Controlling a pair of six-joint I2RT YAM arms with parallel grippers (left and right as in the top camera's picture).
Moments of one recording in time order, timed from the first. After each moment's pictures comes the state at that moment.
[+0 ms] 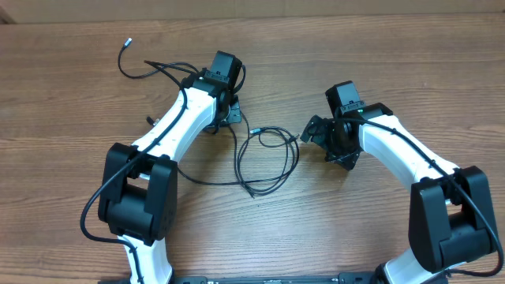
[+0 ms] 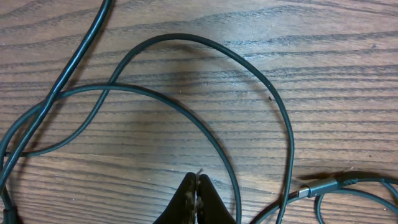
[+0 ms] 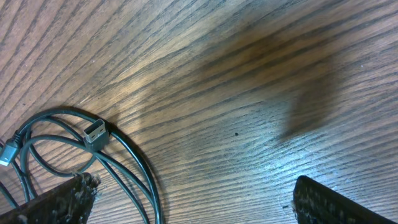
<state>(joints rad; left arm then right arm) -0.36 1.99 1.50 -0.81 -0.12 -0.48 0.28 1.76 1.12 -0.73 -0.15 0.83</state>
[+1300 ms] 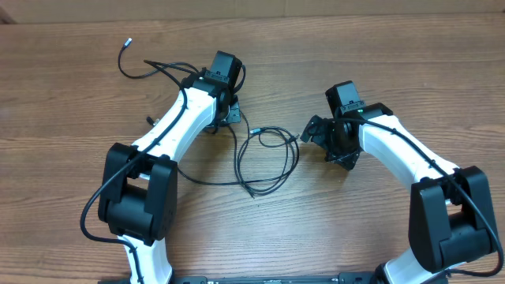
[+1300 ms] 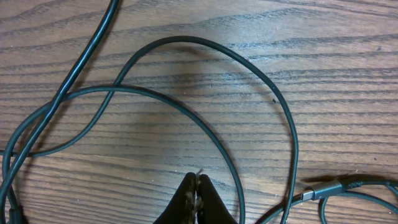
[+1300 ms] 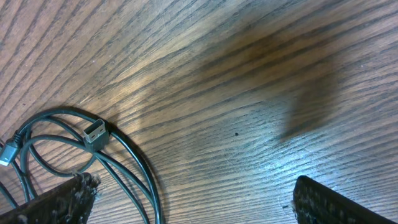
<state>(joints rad) -0.36 1.99 1.50 -0.81 -0.13 -0.48 0.28 1.76 1.12 -0.73 -0.15 0.83</state>
